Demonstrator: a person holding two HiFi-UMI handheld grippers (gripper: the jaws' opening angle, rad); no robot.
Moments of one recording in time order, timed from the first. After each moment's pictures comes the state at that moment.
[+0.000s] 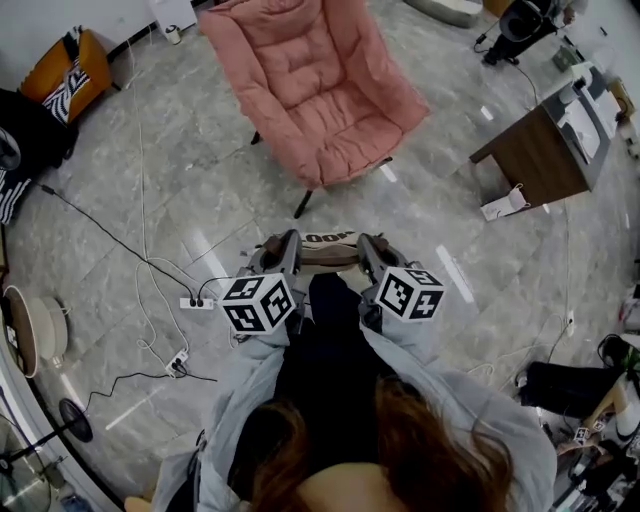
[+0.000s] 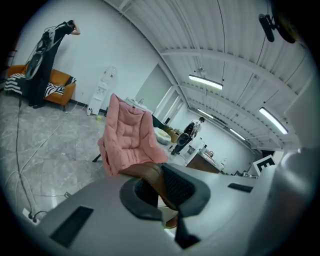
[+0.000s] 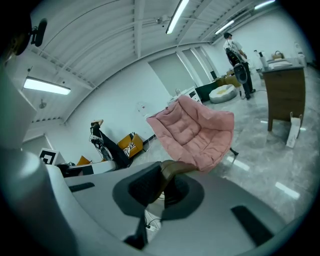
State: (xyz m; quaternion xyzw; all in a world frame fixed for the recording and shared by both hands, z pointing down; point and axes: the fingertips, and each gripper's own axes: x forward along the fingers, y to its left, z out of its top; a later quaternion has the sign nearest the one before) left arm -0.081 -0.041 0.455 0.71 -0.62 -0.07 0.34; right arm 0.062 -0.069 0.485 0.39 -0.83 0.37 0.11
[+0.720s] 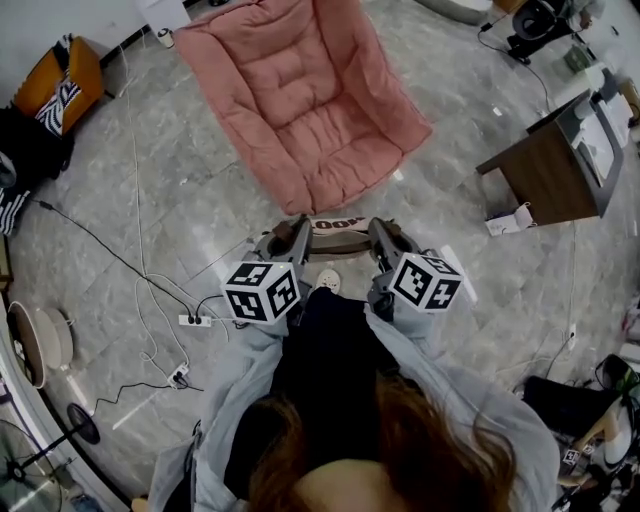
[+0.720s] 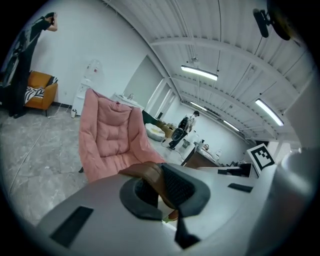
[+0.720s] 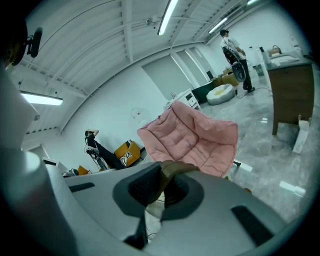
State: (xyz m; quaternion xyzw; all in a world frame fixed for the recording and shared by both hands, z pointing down) left arm -0.054 -0.203 0.445 0.75 -0.58 -0.03 0.33; right arm 0.078 -0.235 0.468 0.39 -0.83 0.39 0.09
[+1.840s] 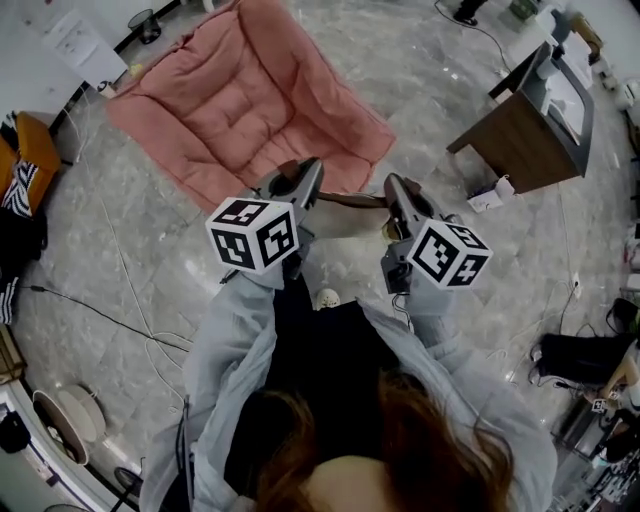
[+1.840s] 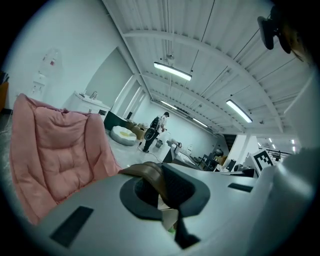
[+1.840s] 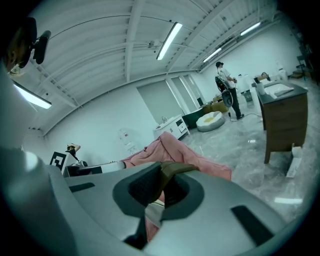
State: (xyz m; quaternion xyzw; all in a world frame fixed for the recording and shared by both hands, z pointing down) left arm -0.020 -0.410 0.353 0.86 -0.43 -0.04 0.27; right arm 0.108 -0.386 0.381 0.50 -0.81 0.32 0.01
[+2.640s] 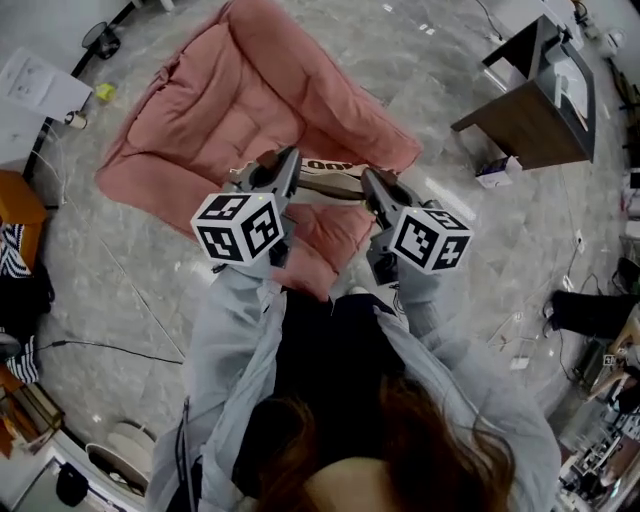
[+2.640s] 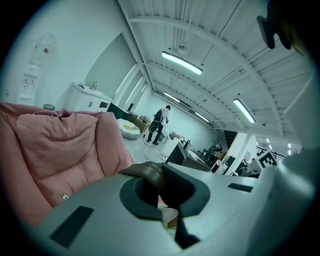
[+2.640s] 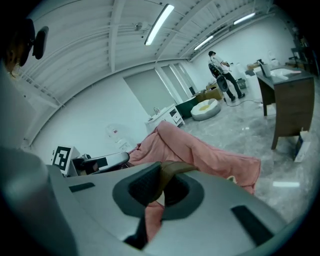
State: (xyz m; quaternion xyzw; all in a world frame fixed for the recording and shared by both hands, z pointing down) left arm -0.146 -0.599 0.391 0.87 -0.40 0.00 0.30; right arm -0.028 -0.545 0.419 0.52 -0.77 0.37 0.03
